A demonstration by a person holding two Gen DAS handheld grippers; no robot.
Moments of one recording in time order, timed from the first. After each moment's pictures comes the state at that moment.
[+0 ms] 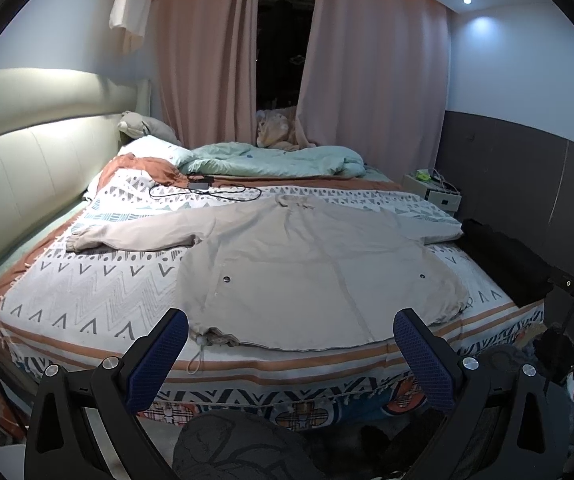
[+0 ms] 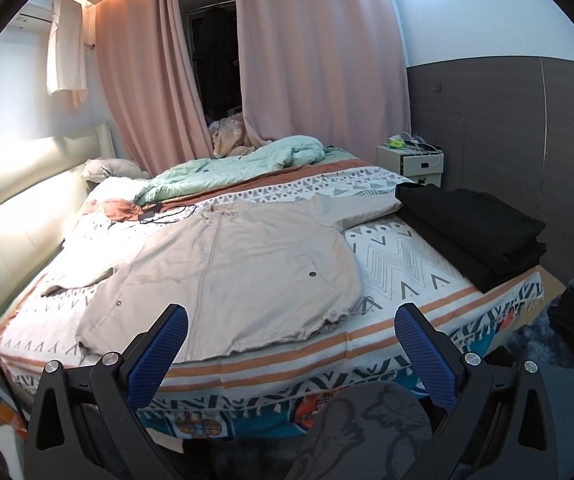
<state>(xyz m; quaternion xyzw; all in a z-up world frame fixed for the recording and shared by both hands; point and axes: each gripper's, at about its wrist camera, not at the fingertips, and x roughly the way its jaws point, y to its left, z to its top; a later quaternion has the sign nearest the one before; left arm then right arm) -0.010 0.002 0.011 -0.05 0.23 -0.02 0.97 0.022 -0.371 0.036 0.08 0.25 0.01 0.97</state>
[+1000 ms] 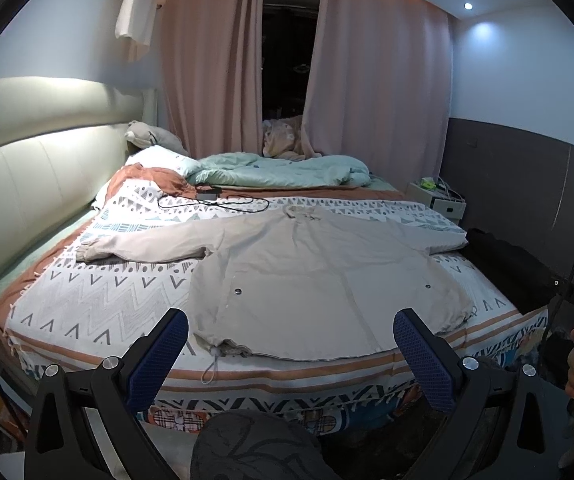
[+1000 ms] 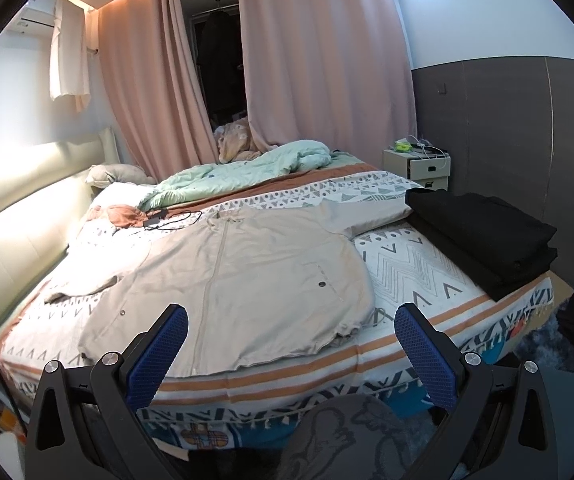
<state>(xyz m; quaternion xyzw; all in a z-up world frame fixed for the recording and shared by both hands) -0.018 0.012 0.024 -0.04 0.22 0.00 0.97 0.040 -0.363 0.037 0.09 0.24 0.02 0.97</state>
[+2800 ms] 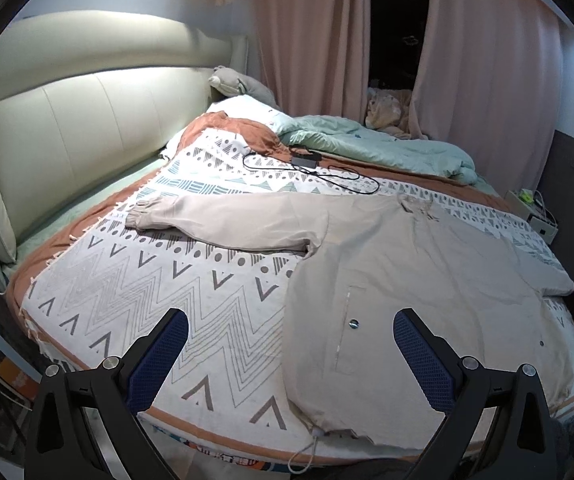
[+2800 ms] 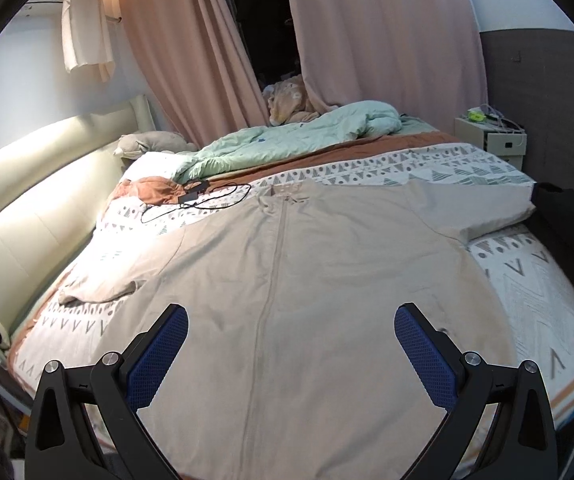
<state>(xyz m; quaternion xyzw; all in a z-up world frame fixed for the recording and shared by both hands) 0.153 0.149 -0.016 -0.11 0.29 0.15 0.94 0.280 -0.263 -0.006 0.09 0.31 0.13 0.94</state>
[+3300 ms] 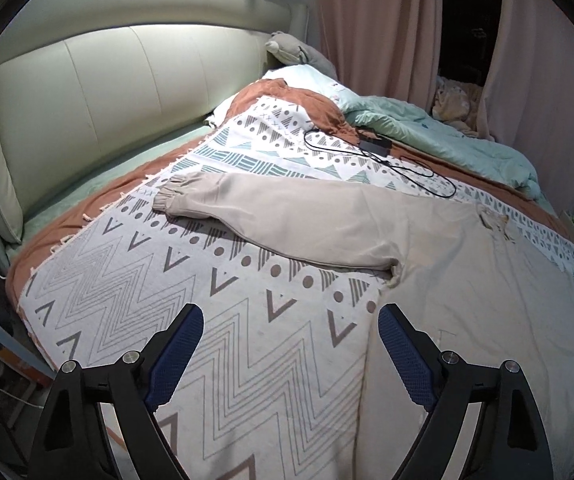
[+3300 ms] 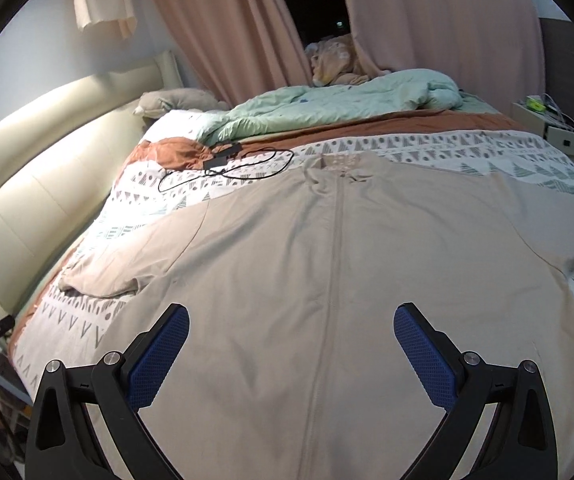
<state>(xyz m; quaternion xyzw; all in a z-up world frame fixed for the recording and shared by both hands) 0.241 0.251 -0.057 -0.15 0.33 0.24 0.90 0.414 -0.164 -0.047 0.06 0.37 0.21 0.91</state>
